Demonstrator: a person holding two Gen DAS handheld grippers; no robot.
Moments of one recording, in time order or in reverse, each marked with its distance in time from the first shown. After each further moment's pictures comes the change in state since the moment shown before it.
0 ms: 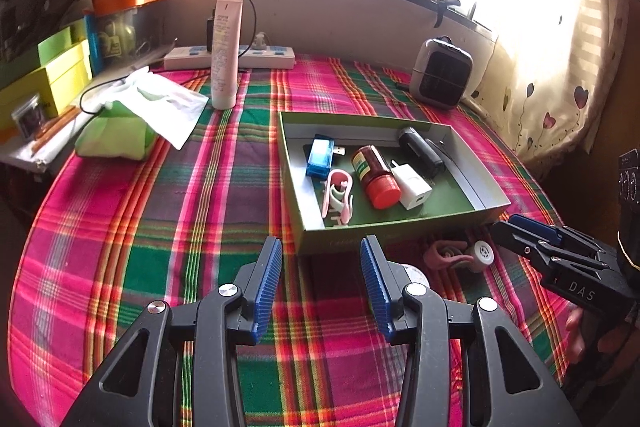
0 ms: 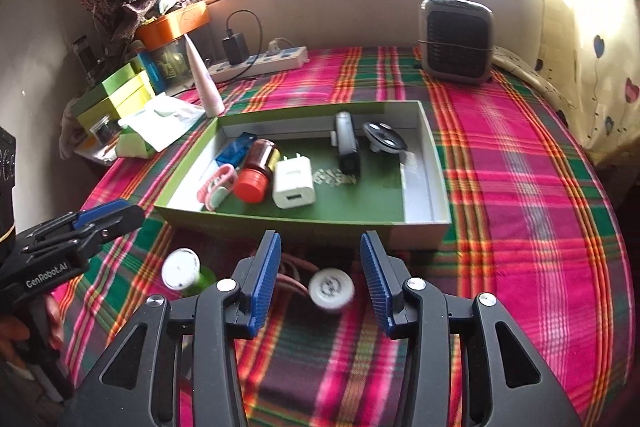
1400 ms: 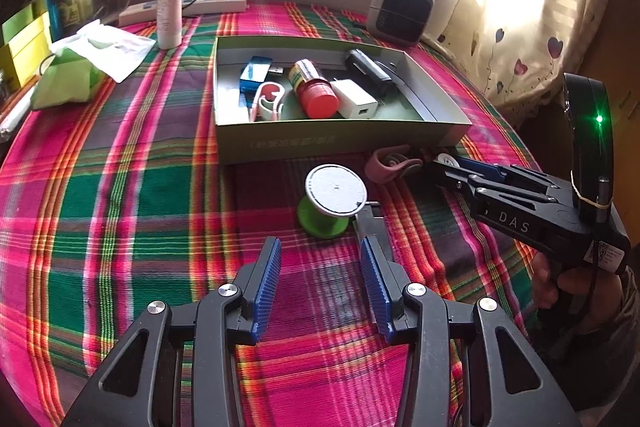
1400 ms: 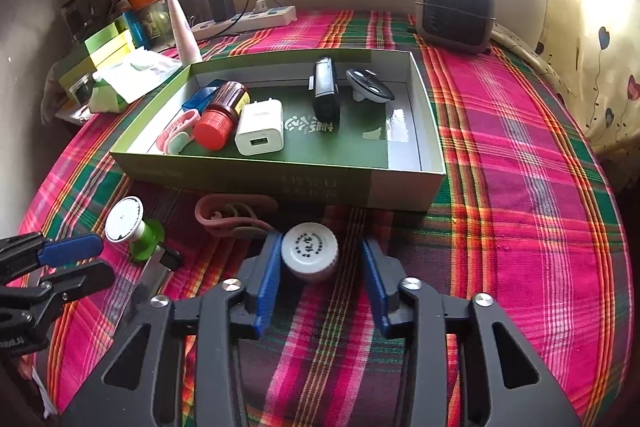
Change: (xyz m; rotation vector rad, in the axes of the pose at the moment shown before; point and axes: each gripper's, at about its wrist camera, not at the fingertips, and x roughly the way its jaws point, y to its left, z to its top) left arm 0.011 -0.041 -0.041 0.056 0.166 -0.097; right arm 0.030 -0.012 -0.016 -0.059 0.093 -0.042
